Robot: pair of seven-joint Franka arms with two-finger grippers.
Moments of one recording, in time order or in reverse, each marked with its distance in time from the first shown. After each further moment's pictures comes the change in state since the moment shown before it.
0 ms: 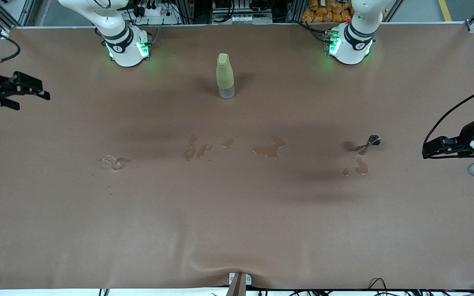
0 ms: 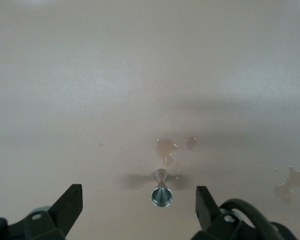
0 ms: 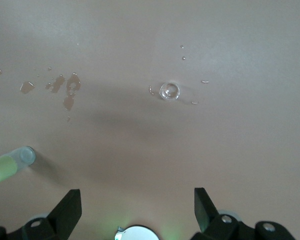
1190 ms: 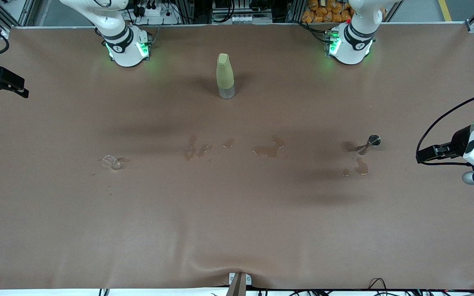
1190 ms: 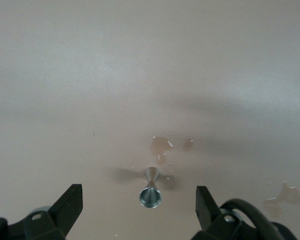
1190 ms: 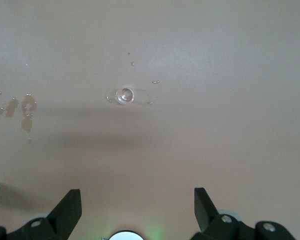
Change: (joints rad) left arm -0.404 -0.021 0.472 0.003 -0.145 0.022 -0.070; right arm -0.111 -0.020 0.108 0.030 -0.145 0.023 0.139
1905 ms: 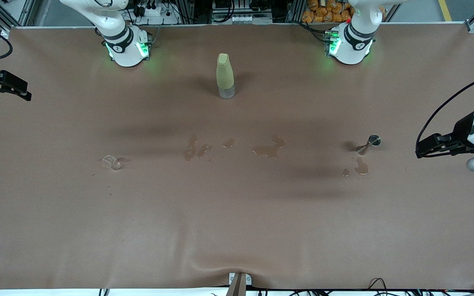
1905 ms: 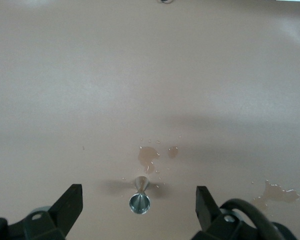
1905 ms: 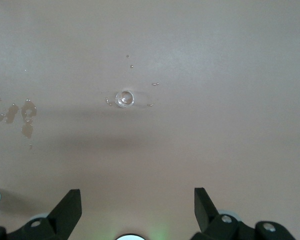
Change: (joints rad) left arm -0.078 -0.092 0.086 -0.095 -0.071 0.092 0.086; right arm 0.017 0.011 -0.014 -0.002 0.000 0.015 0.026
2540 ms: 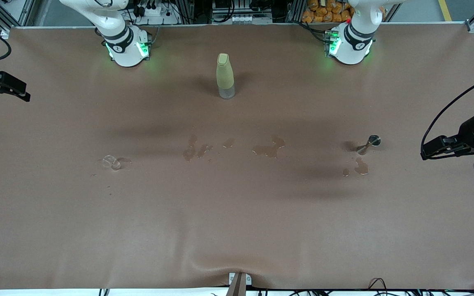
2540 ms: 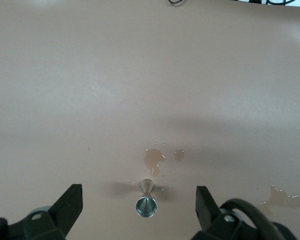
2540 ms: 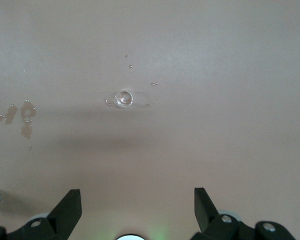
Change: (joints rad) left arm 0.027 -0.007 0.001 -0.009 -0.003 0.009 0.009; right arm 0.006 0.001 -0.009 0.000 0.000 0.000 0.001
